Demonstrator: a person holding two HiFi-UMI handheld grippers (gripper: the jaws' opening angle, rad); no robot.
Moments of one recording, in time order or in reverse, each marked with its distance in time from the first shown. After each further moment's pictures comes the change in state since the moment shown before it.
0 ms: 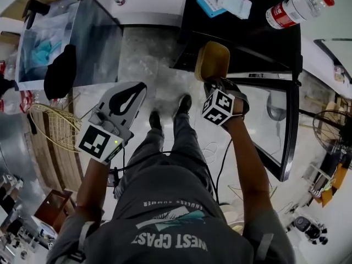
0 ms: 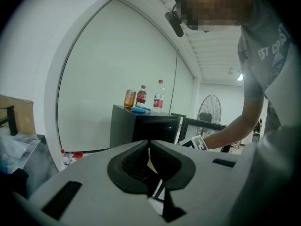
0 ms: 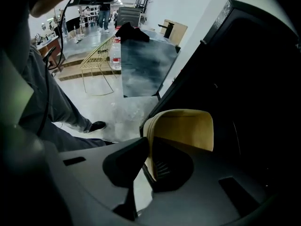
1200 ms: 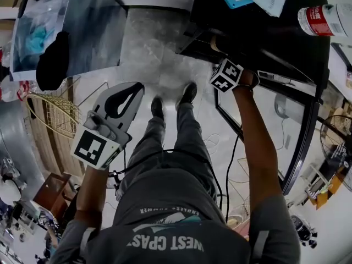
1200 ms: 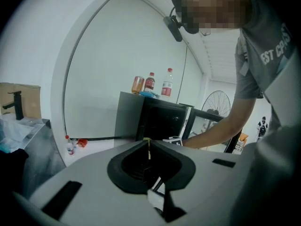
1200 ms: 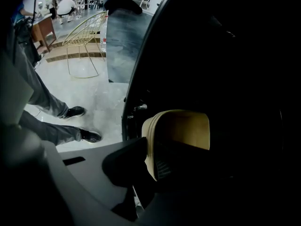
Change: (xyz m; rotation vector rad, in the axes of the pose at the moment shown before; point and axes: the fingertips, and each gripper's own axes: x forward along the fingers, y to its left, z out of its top) left arm 0.014 0.016 -0.049 -0.080 0.085 0.066; right arm 0.121 -0.082 -0.033 -0.080 0.086 -0.138
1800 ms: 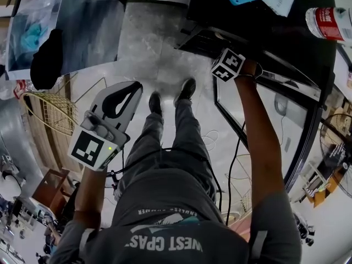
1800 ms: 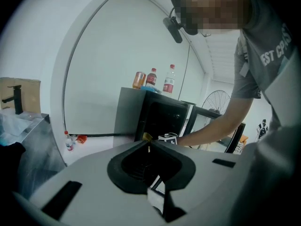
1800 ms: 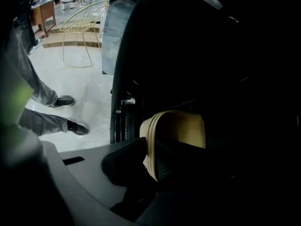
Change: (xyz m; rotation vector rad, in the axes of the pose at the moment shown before) left arm 0.012 0.001 -0.014 -0.027 0.027 0.000; right arm 0.024 -0.036 -0.002 -0.082 0.019 -0.100
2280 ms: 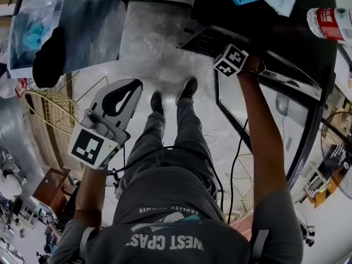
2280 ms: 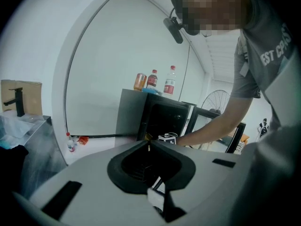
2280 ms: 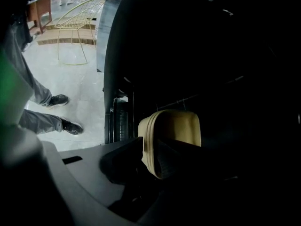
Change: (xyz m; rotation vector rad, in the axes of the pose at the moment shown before) left arm -0.006 0.006 0.005 0.013 -0.008 0.011; right arm 0.011 -0.017 -0.005 0.011 0.021 -0.057
